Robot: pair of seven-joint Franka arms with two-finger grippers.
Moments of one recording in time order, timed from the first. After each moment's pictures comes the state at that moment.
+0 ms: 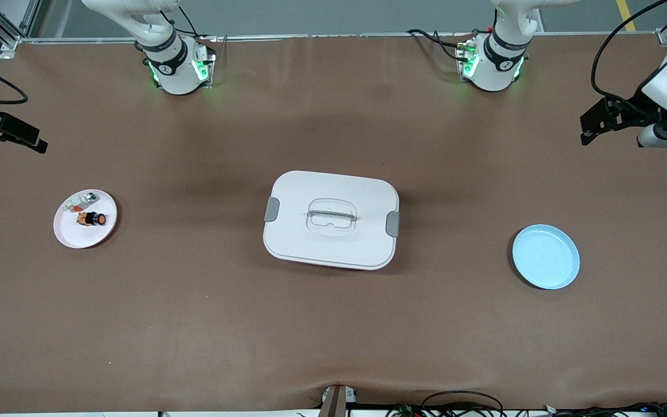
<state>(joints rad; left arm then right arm) 0.04 -0.06 -0.15 -1.60 0.03 1.56 0.00 -0.03 -0.04 -0.06 -1.60 0.05 1.50 0.04</state>
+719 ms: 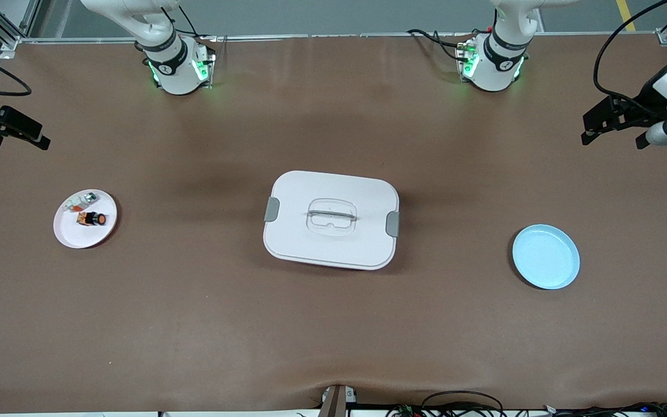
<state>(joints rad) 0.06 -0.06 -0.14 -1.60 -0.03 1.57 0.00 0.02 -0.08 -0.10 -1.64 0.05 1.54 0.04</state>
